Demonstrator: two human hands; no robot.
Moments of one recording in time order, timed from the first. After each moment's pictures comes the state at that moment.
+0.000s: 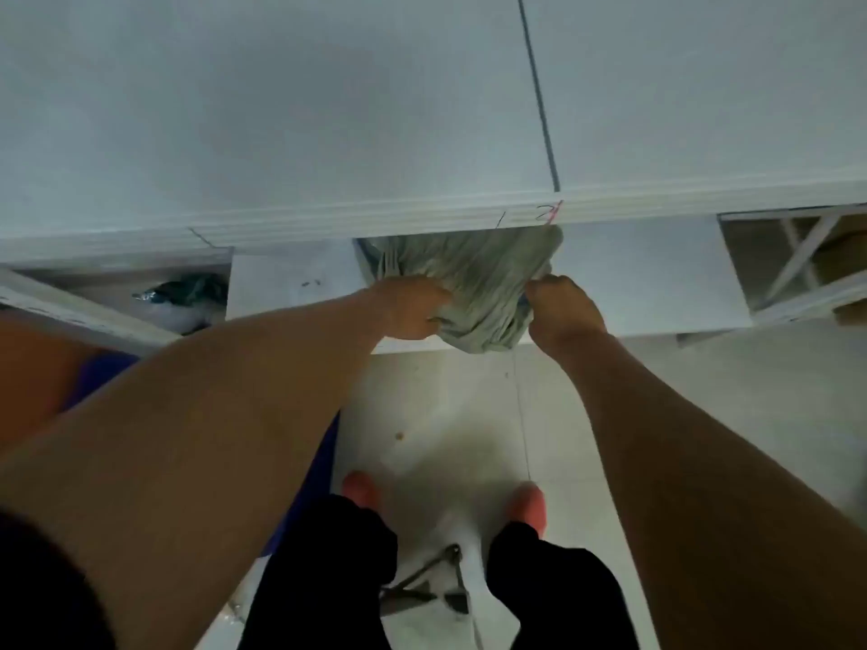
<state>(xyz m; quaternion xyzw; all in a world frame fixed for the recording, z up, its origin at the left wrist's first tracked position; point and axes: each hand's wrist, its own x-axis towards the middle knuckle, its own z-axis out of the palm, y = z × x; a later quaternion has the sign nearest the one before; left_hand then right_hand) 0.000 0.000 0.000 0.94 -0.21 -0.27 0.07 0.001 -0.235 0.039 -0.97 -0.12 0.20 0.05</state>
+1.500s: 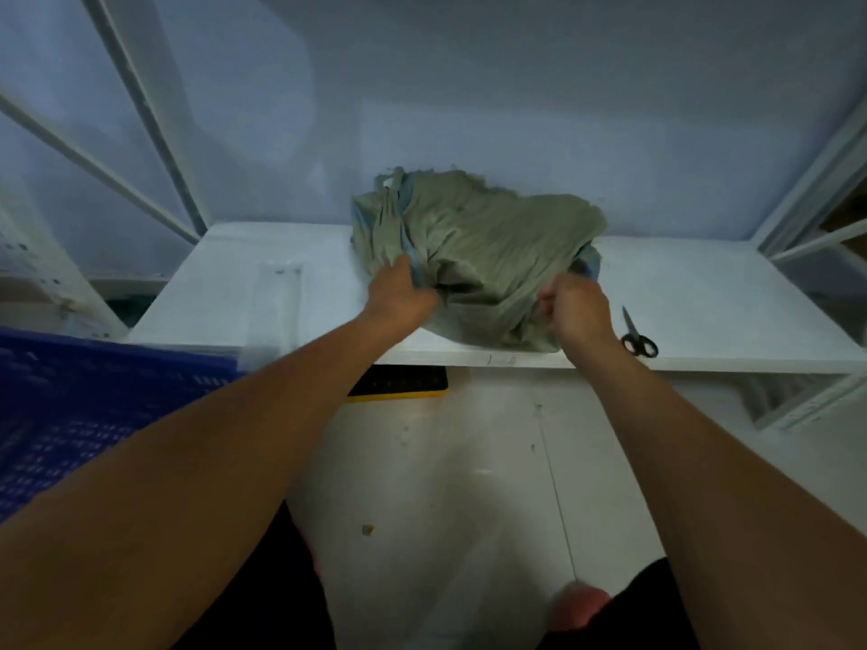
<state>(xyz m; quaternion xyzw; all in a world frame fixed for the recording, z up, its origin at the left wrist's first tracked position) -0.058 0.005 -0.289 0.88 0.11 0.08 0.46 -0.031 -0.222 -0.265 -0.90 0.00 0.00 0.44</state>
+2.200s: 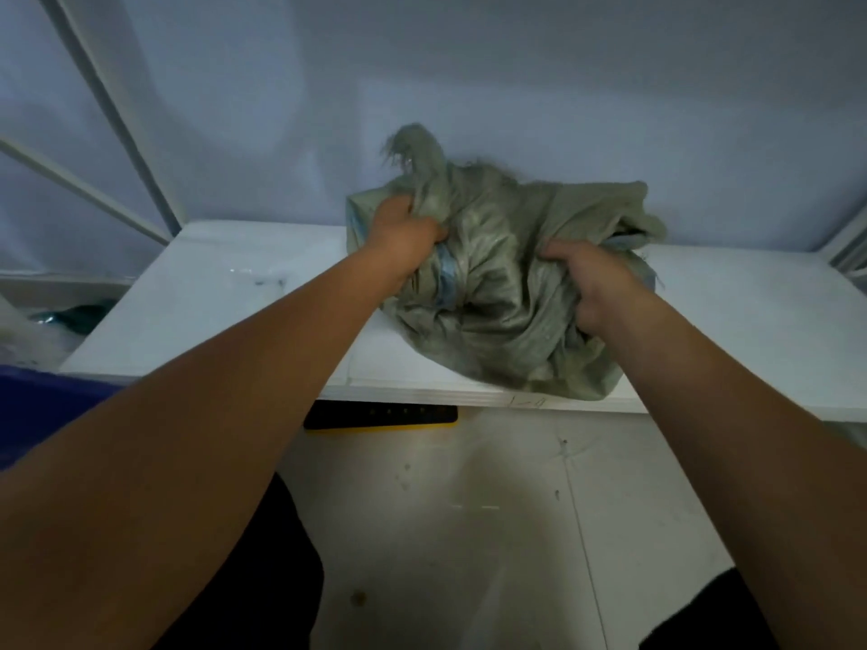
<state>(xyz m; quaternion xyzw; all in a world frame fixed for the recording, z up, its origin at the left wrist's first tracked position) 0.066 0.039 -0.273 0.76 0.15 0.09 0.63 0.075 -0.170 -0.267 -0.67 0.15 0.15 0.71</state>
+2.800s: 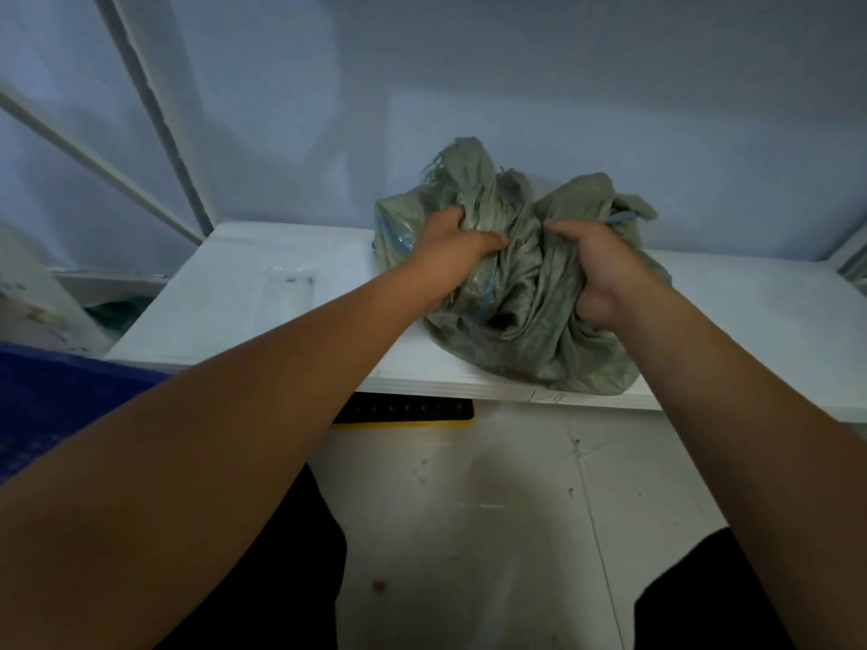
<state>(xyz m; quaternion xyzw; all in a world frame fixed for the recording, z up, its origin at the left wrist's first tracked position) 0.012 0.021 -0.260 0.72 0.06 0.08 0.69 0.035 -0.143 -0.239 -0.66 0.04 0.20 0.73</state>
